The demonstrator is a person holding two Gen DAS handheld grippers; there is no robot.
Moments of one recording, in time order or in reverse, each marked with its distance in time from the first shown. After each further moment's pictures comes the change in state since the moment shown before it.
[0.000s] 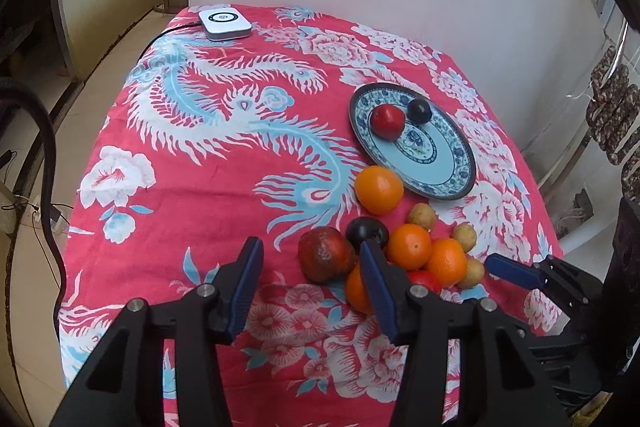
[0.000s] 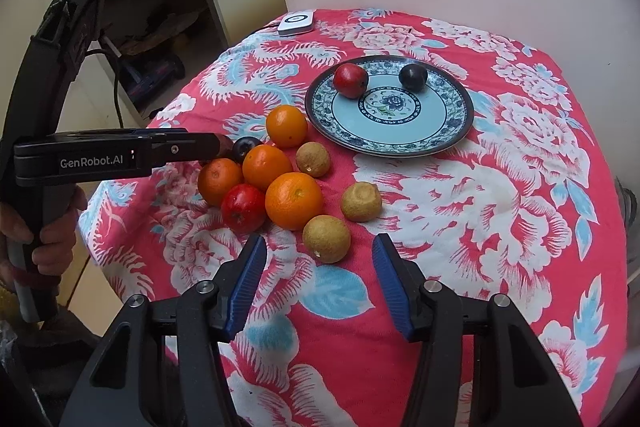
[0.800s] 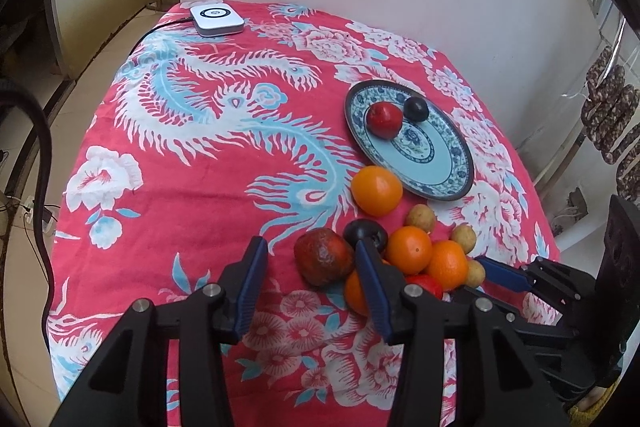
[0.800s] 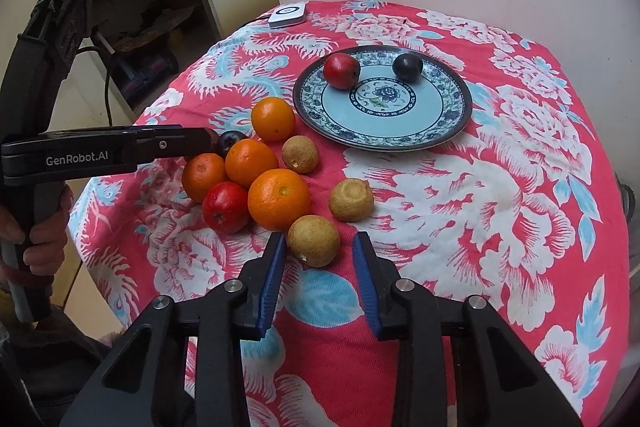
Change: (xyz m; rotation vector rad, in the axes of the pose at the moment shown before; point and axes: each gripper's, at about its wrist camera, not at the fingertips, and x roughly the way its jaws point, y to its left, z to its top) left arm 0.009 0.000 0.000 0.002 0.005 -0.032; right arm 0.010 -0.007 0.000 0.003 0.016 -0.011
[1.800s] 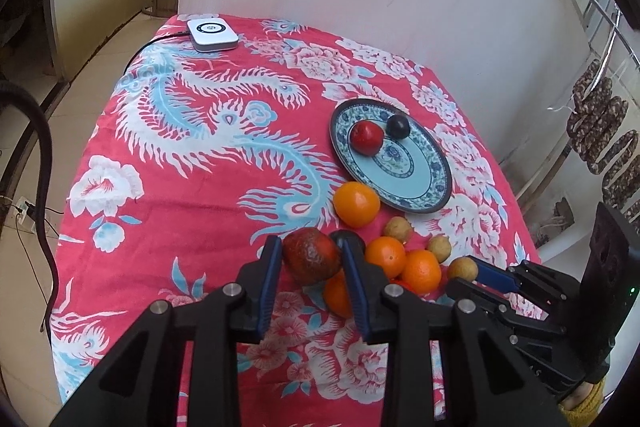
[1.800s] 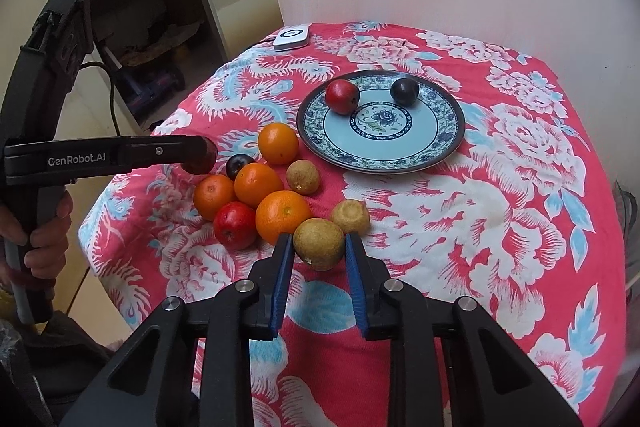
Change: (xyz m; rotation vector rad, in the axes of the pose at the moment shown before) left arm -0.019 -0.002 0.003 -0.015 -0.044 -0.045; right arm -0.016 -0.004 0.002 0.009 -0.083 0.018
